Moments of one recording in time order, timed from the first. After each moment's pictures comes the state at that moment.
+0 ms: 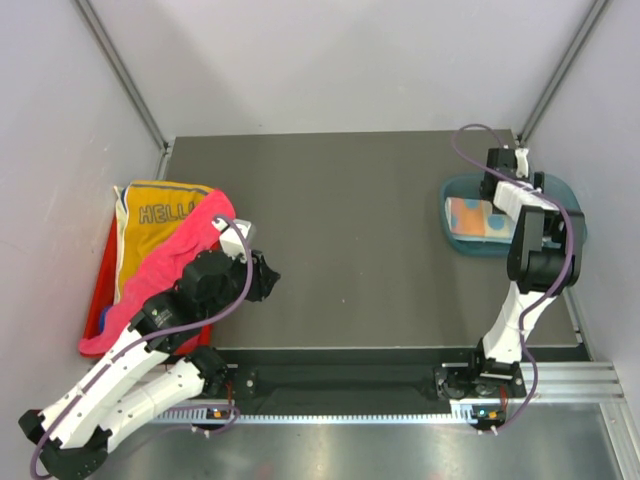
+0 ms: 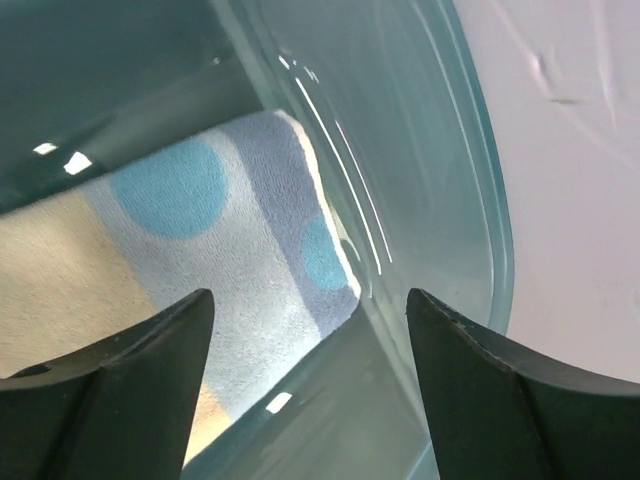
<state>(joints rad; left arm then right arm) -0.74 0.62 0.79 -0.64 -0.13 -0.41 -0.13 1.93 1.32 -0.28 0.80 -0.15</state>
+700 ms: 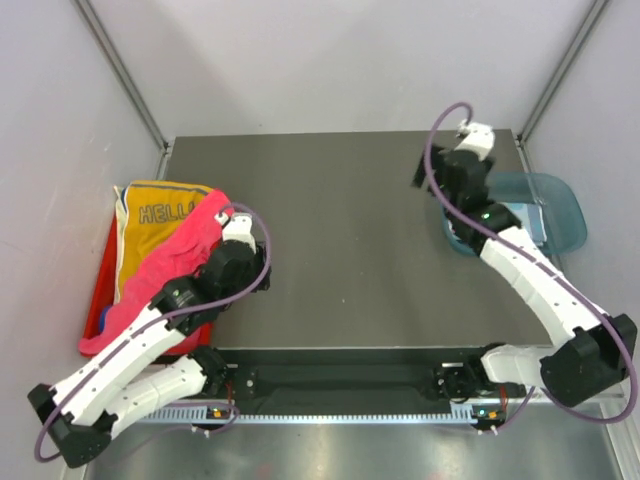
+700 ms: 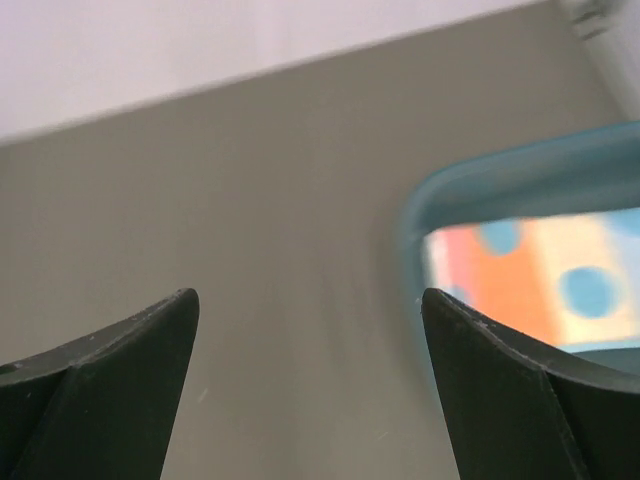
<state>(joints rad) -0.75 0.76 0.81 -0.71 -0.38 -0.50 0.39 1.25 1.17 -0.27 0.51 0.34</state>
